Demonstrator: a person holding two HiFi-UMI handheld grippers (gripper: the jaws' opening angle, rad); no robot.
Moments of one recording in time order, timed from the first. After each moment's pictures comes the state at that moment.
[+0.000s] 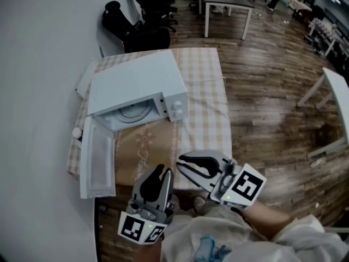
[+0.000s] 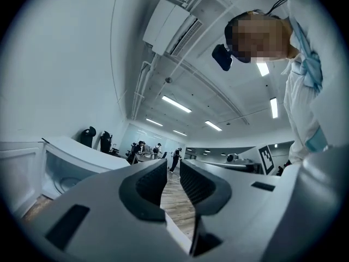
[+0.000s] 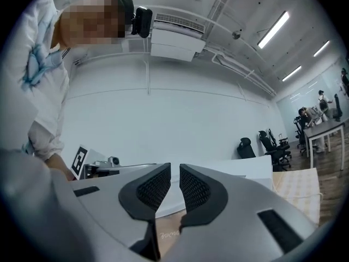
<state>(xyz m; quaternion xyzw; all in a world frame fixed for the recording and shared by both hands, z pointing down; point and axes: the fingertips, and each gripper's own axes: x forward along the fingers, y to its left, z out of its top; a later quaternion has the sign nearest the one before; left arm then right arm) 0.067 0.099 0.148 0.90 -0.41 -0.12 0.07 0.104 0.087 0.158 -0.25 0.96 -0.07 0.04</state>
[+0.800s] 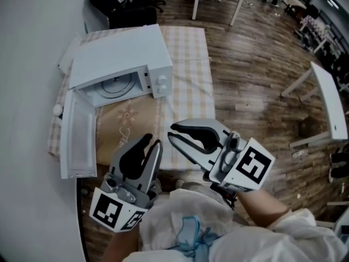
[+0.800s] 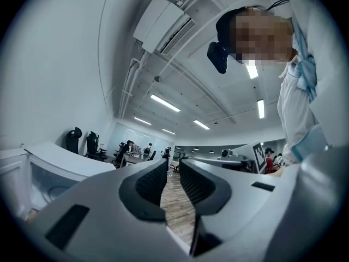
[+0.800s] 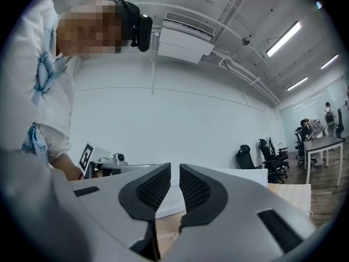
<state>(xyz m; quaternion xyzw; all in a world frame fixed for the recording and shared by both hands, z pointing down) 0.078 0.102 0.111 0.93 -0.35 -0.11 0.06 0.110 0.091 0.110 -0.26 0.96 -0.03 0.04</state>
